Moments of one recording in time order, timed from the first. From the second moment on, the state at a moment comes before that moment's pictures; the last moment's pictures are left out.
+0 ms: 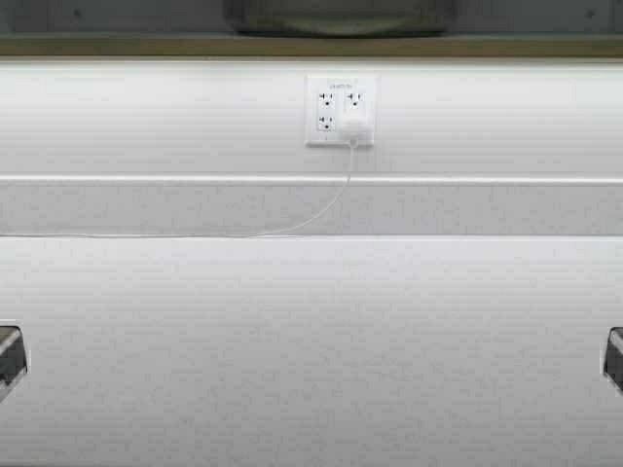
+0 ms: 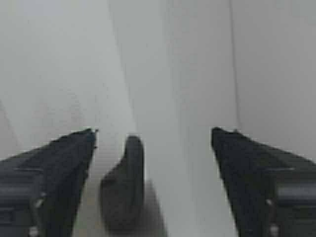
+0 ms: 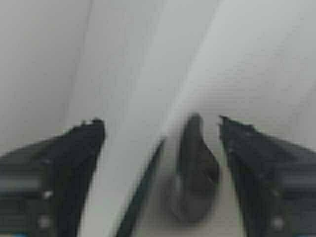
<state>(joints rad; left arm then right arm) -0.38 -0.15 0.62 -0.54 -0.80 -0.86 0.12 -0.24 0.64 0.00 -0.54 1.16</state>
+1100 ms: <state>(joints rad) -0.46 -0.34 0.83 -0.49 -0.34 0.10 0.28 -0.42 0.80 -0.40 -0.02 0.59</state>
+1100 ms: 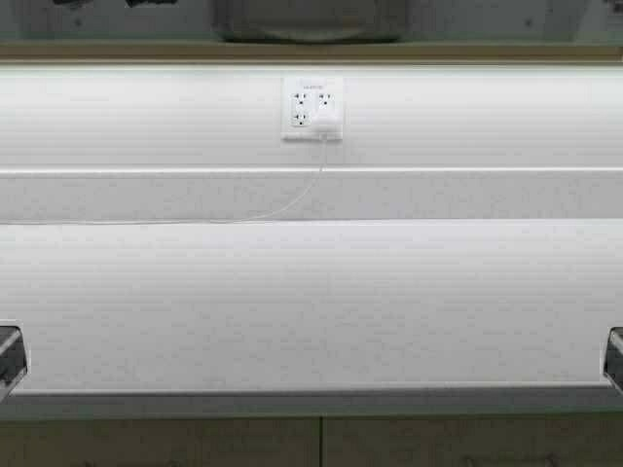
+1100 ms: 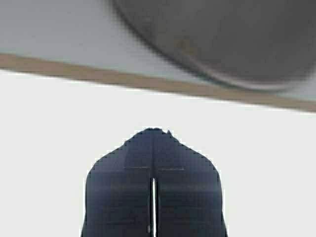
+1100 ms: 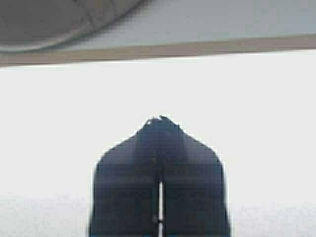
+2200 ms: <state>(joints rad) -0.14 -0.44 0.85 -0.48 -0.14 0.32 0.16 -0.48 0.79 -0.42 0.11 0.50</state>
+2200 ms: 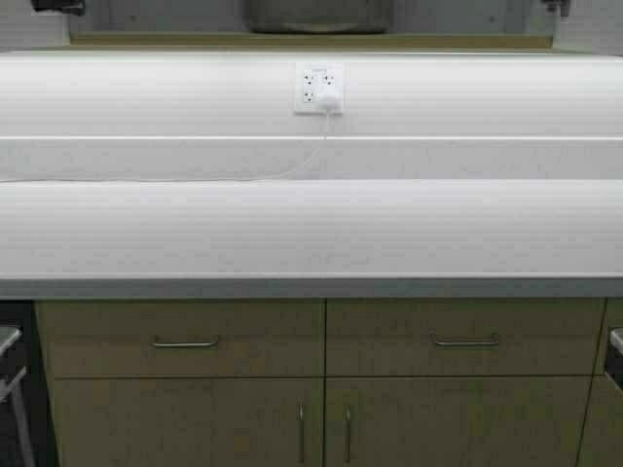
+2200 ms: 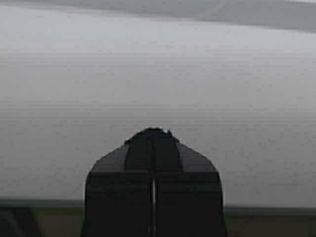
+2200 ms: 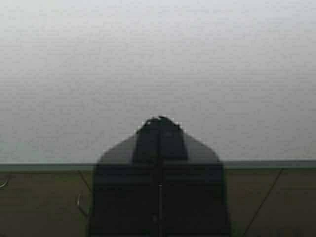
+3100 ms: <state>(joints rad) 0.47 -0.32 0.26 -0.48 0.18 0.37 -0.47 -0.34 0.35 -0.42 0.10 0.42</state>
